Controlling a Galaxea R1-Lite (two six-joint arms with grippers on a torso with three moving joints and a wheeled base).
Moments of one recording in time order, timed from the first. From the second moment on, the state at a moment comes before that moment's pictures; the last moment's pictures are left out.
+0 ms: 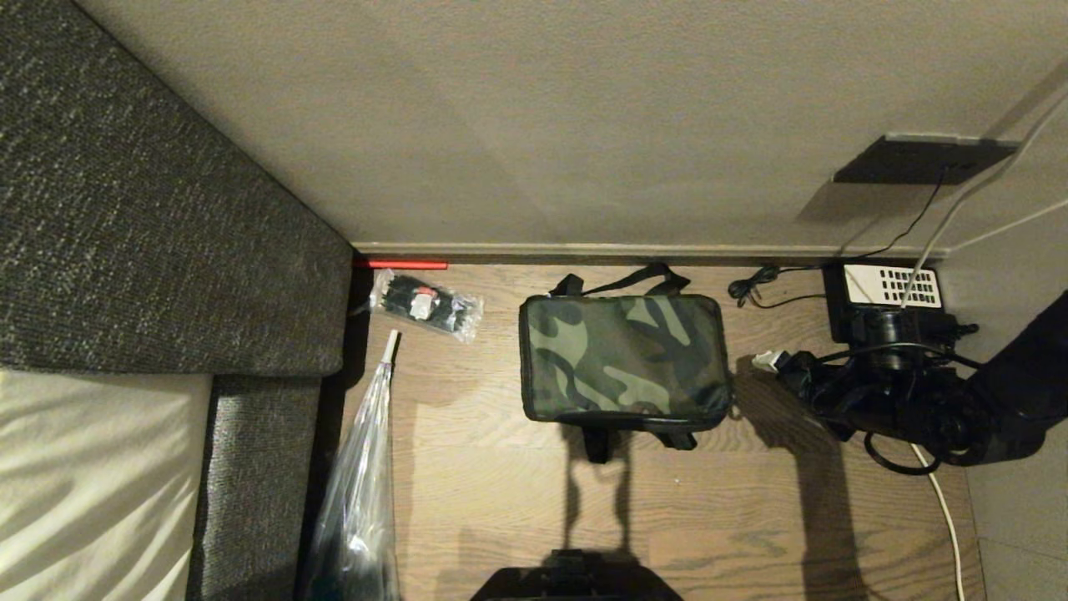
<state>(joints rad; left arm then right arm) 0.00 0.00 0.00 0.00 0.00 -0.01 0.06 2.06 -0.81 -0.67 -0.03 0.84</state>
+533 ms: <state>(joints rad) 0.00 0.00 0.00 0.00 0.00 -0.01 0.17 2.15 -1.04 -0.39 -0.13 1.11</state>
